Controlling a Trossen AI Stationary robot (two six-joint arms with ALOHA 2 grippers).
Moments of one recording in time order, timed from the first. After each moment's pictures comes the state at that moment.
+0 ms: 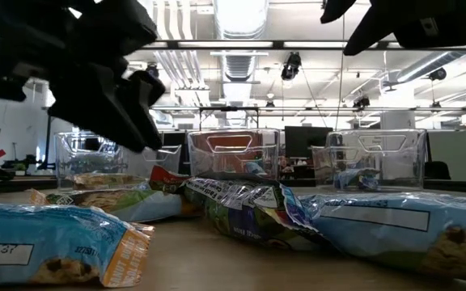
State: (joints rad) left arm -0.40 1.51 0.73 0.00 -0.23 -0.06; right arm 0.58 1.71 1.31 -0.62 0.34 1.51
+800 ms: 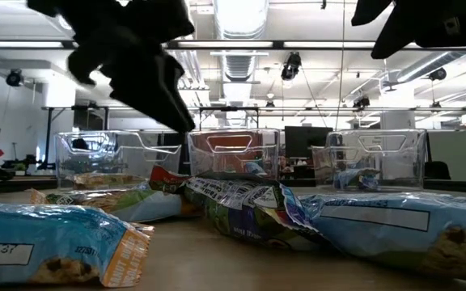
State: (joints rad) left arm -0.33 1.56 0.94 -0.23 -0.36 -0.09; right arm 0.62 1.72 1.30 -0.66 0.34 1.50
